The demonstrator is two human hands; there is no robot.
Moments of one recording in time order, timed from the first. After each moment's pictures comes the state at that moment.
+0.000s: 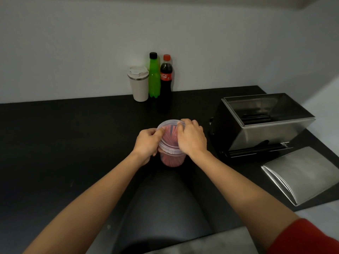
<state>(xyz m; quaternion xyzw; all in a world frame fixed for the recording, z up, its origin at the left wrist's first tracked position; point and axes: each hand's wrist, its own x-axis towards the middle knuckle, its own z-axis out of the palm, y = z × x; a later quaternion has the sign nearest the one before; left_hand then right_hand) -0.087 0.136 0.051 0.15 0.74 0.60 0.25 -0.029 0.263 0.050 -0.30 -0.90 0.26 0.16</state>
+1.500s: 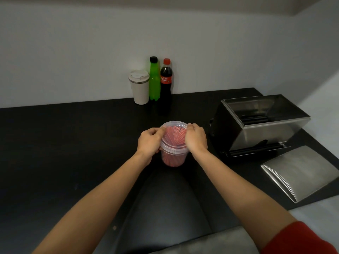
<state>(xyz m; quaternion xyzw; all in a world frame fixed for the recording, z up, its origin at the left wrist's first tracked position) -0.097 0.137 0.041 0.13 0.74 0.62 0.23 -0.038 0.266 0.041 -0.42 -0.77 0.45 0.17</state>
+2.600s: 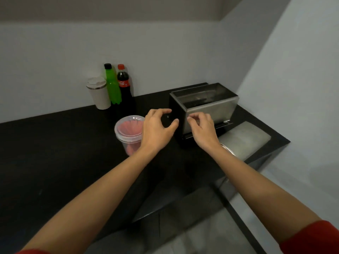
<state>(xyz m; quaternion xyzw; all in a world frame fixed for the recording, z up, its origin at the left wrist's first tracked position) 0.034 0.204 0.096 0.39 0.78 0.49 -0.03 0.137 0.315 0.095 -0.33 -0.82 0.37 0.28</state>
